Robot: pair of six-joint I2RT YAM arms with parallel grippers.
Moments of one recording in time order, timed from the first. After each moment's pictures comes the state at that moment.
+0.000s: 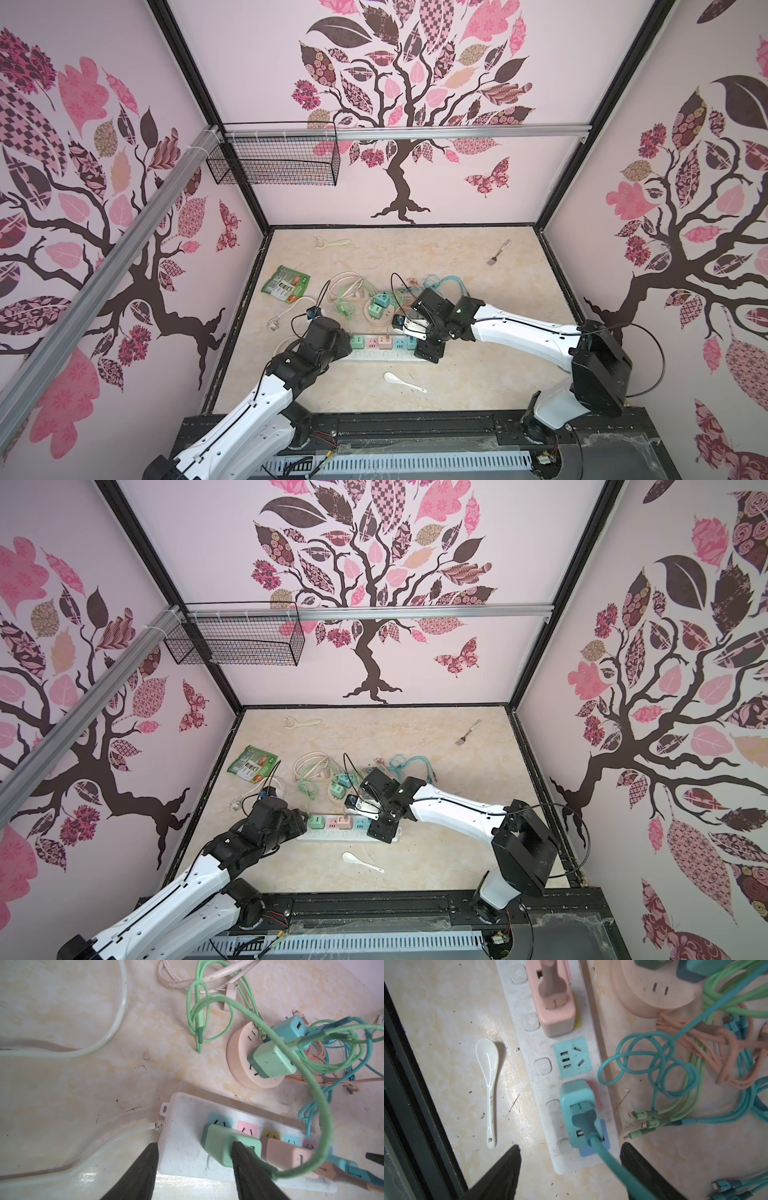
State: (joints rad) left arm -0.54 0.78 0.48 -0.56 -0.19 -0.77; right arm 0.91 1.55 1.09 -0.73 -0.07 -0.35
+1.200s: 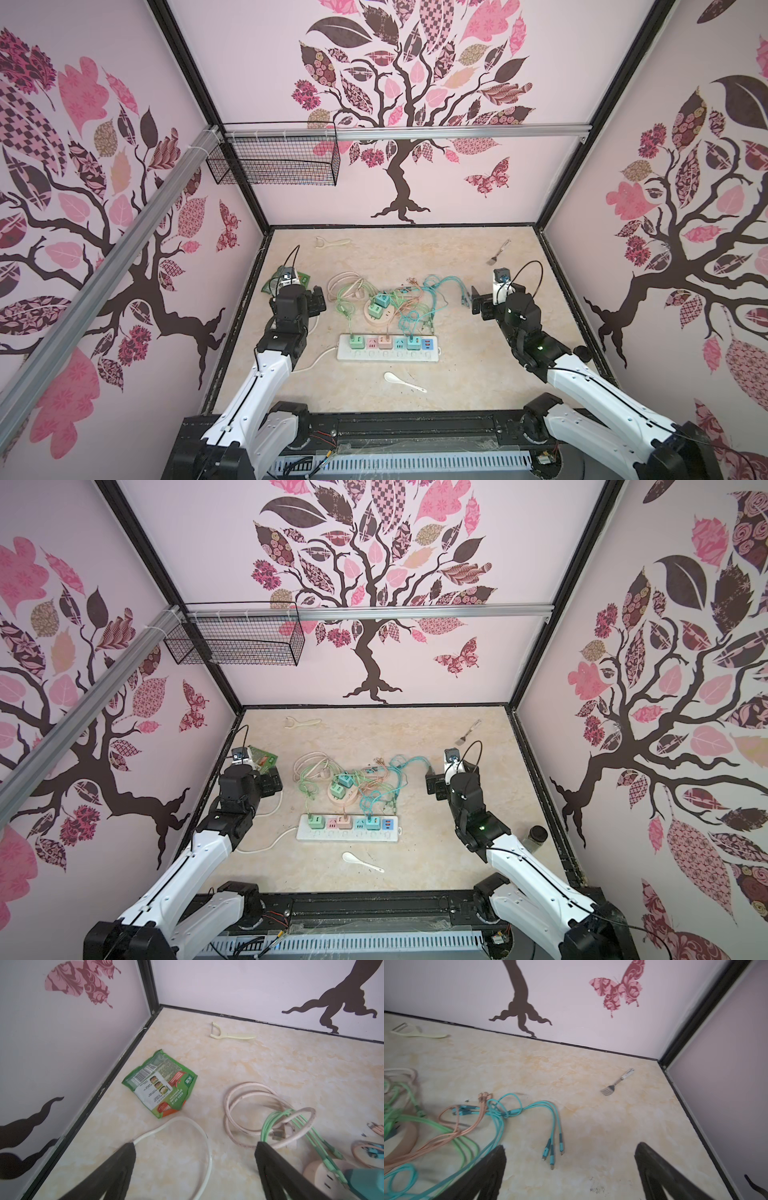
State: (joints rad) left arm -0.11 0.98 0.53 -0.02 -0.32 -0.15; right arm 0.42 0.90 0.43 0.19 0.40 0.01
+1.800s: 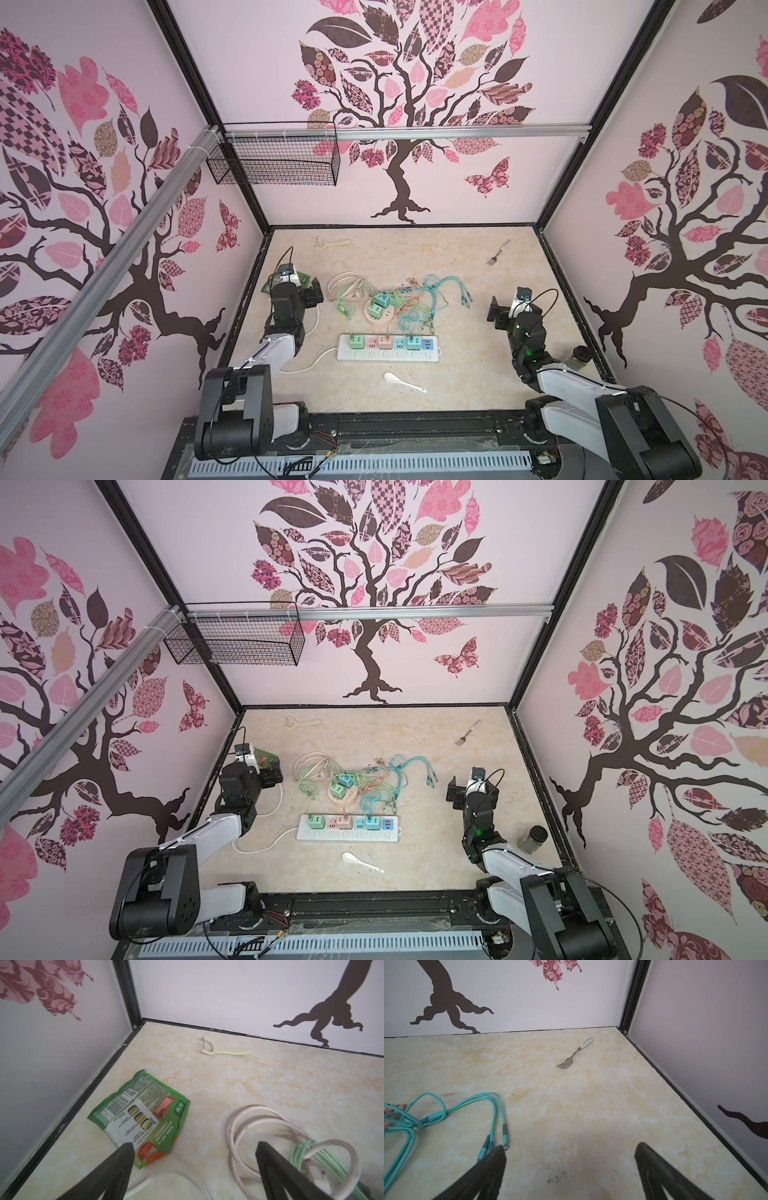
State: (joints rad) left arm 0.05 1.32 0.46 0.49 -0.04 -0.08; right arm 0.19 1.14 0.13 0.75 0.35 0.08
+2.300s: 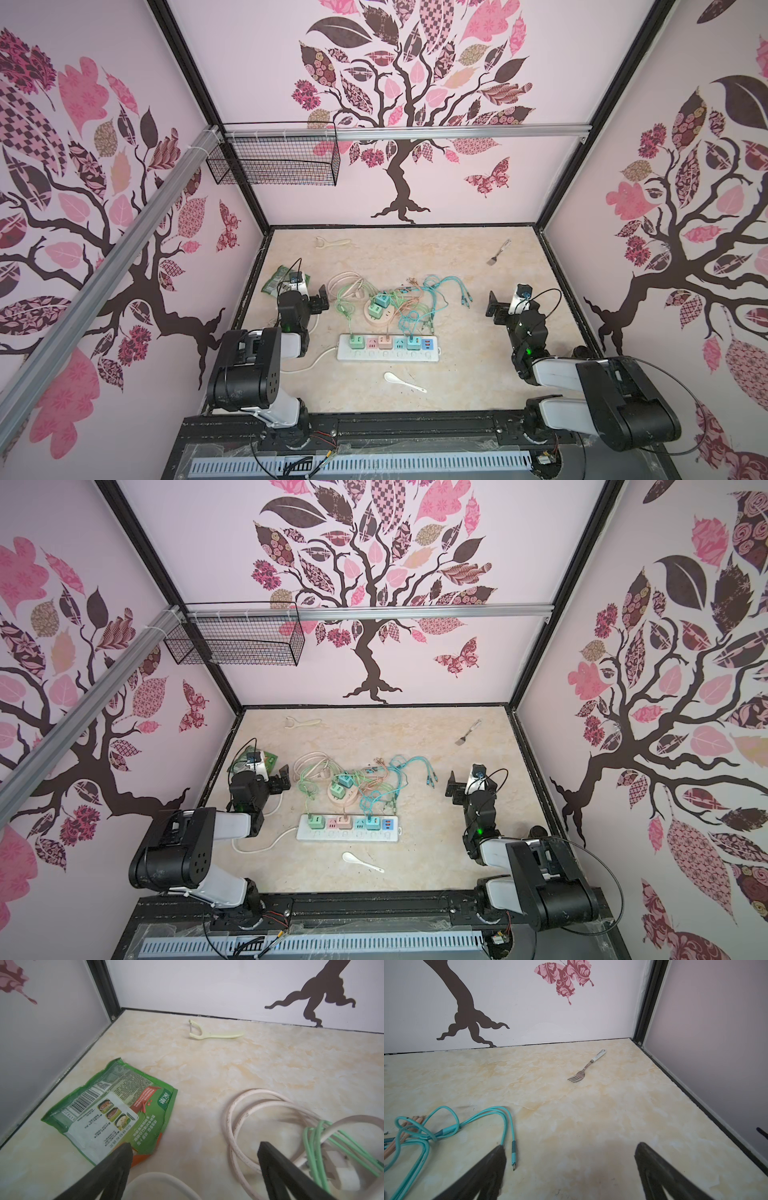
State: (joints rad) left arm 0.06 1.56 0.40 0.81 0.01 -0.05; right arm 0.11 1.33 0.14 1.03 0.20 0.07
